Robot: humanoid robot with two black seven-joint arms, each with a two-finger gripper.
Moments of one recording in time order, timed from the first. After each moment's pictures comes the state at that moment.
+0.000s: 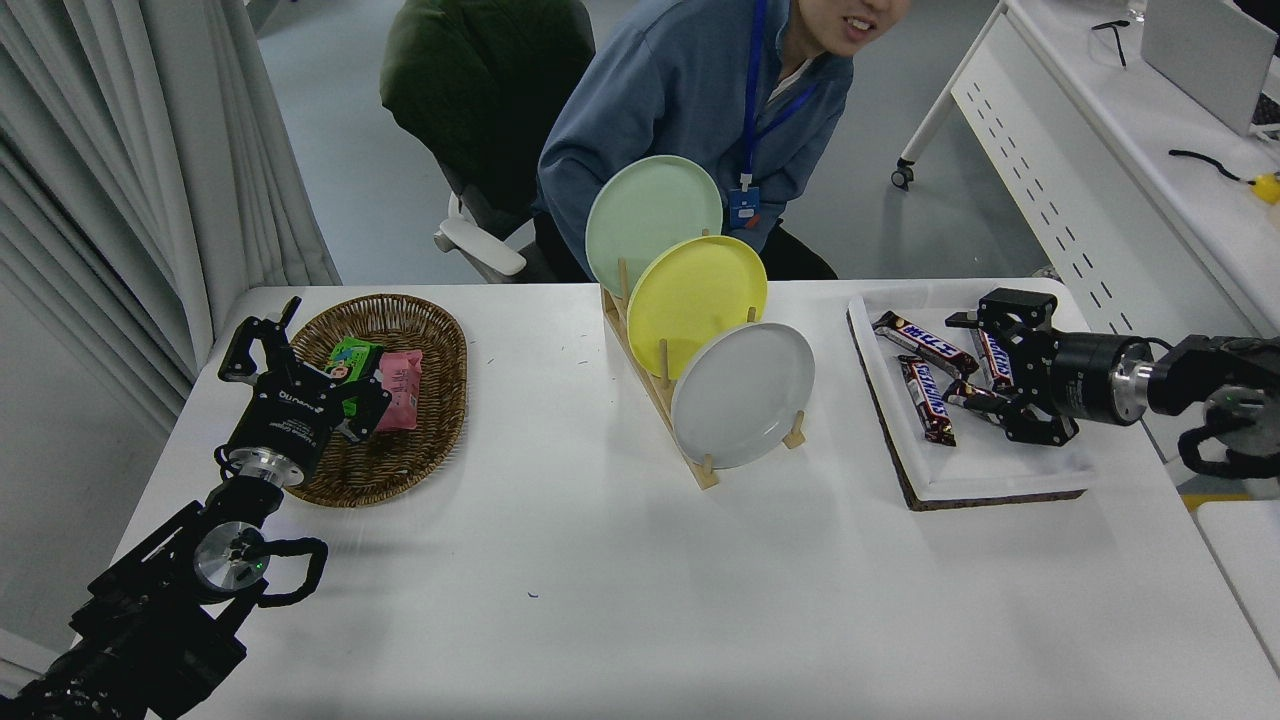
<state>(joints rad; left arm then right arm) -0.50 0.26 -1.09 -0.53 0.20 -0.58 -0.44 1.14 -0.61 -0.32 0.69 0.00 0.56 0.13</state>
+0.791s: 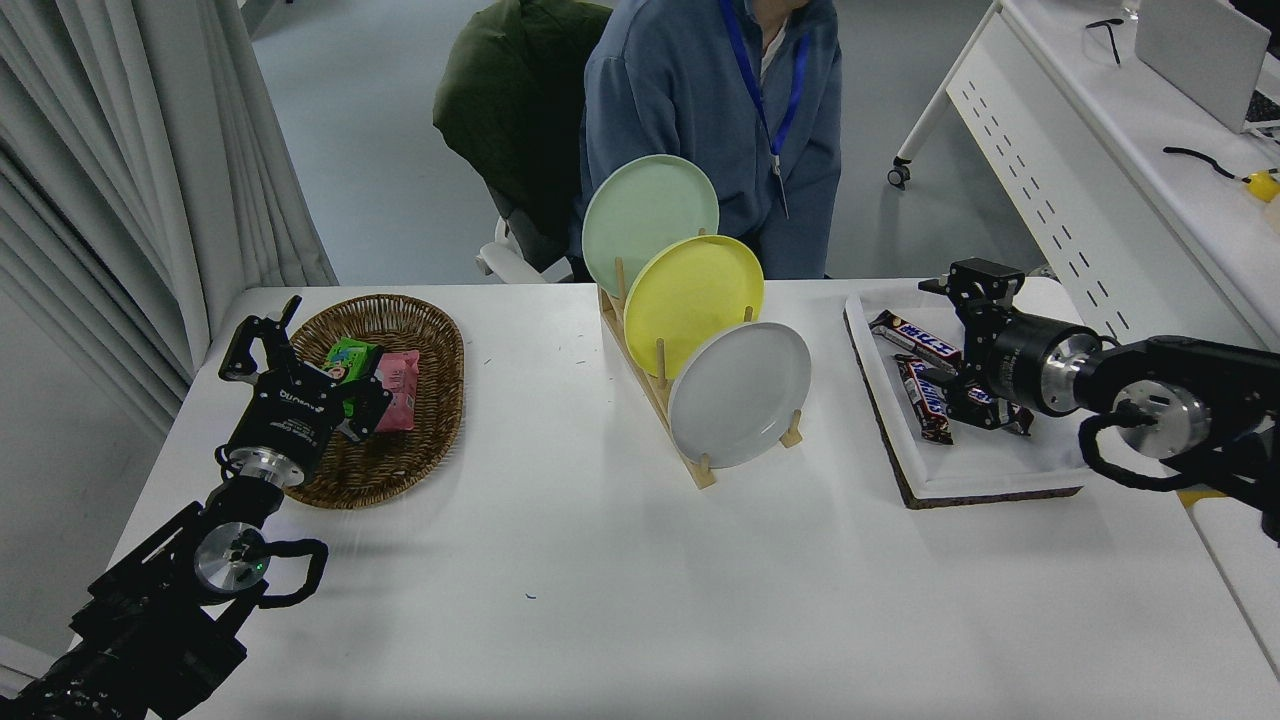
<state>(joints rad) -0.50 0.26 -1.09 -0.53 0.20 -0.58 -0.44 1.22 -0.60 -0.20 1.12 0.33 -0.09 0.05</state>
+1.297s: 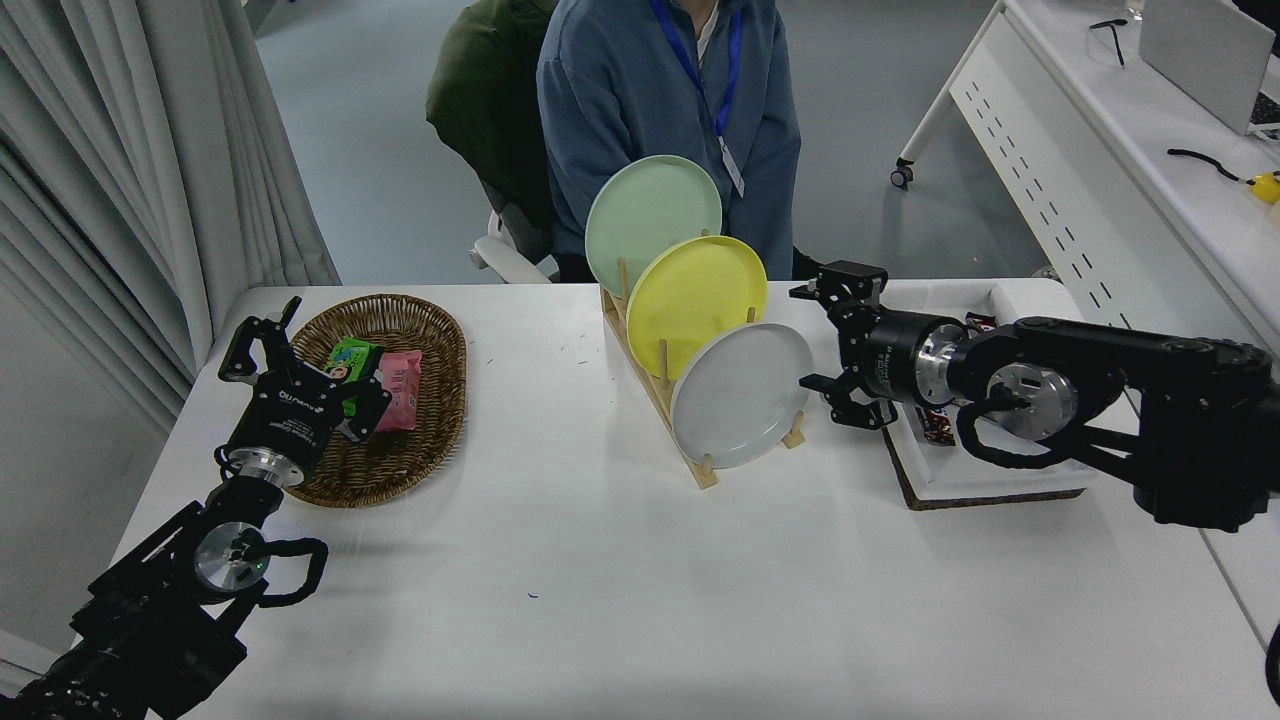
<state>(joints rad) -0.50 0.26 -1.09 -0.53 0.20 -0.58 -0.44 1.28 -0.47 -0.19 1.11 0.20 -0.01 0.01</state>
